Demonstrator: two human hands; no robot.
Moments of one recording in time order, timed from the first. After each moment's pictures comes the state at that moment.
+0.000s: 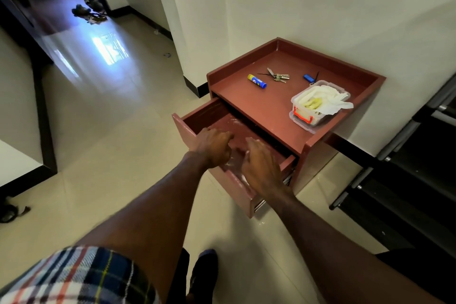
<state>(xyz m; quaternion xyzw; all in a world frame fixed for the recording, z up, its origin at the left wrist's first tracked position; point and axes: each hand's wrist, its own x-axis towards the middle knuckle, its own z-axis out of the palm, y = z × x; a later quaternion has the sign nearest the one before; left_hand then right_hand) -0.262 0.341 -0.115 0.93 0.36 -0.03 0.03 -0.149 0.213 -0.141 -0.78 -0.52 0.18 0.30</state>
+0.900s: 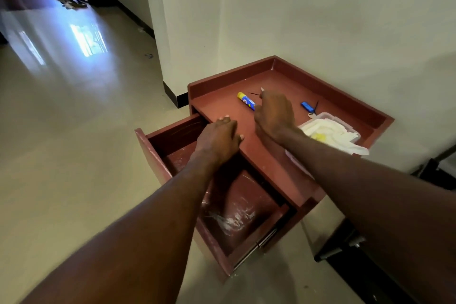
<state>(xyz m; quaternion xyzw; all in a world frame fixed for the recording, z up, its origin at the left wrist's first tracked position) -0.151 0.432 -0.146 0.88 0.43 0.12 0.16 0.005 0.402 -0.092 -0.81 -0.55 -0.06 0.21</state>
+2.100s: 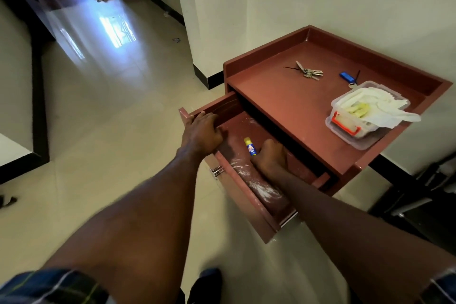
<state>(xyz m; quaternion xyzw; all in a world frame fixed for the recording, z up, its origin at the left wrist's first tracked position) -0.288 0.441 -0.171 0.84 0.50 0.13 0.16 -0.122 0.336 -0.213 -0.86 -0.41 0.23 0.21</state>
